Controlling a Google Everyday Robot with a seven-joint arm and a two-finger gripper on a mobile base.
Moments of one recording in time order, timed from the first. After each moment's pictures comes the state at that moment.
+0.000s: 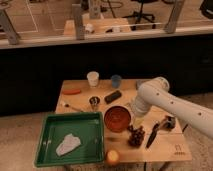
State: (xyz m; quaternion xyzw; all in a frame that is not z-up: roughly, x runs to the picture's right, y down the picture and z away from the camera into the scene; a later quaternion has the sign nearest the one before) arm 0.137 0.148 0.765 -0.28 -0.14 -0.09 0.94
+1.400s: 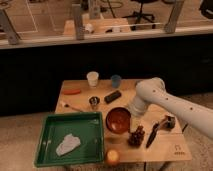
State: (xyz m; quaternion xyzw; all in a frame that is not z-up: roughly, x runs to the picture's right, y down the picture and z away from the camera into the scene) arm 0.135 0.168 0.787 -0.36 -0.13 0.00 0.93
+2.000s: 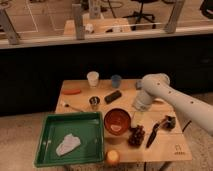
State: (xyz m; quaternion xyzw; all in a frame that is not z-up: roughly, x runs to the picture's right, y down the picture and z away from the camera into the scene) arm 0.165 0.154 0.802 -0.38 -0.10 0.13 0.91
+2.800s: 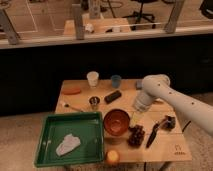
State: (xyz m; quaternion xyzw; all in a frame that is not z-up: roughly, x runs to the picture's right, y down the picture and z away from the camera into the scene) arm 0.159 0.153 0.803 -0.37 -0.08 0.20 0.90
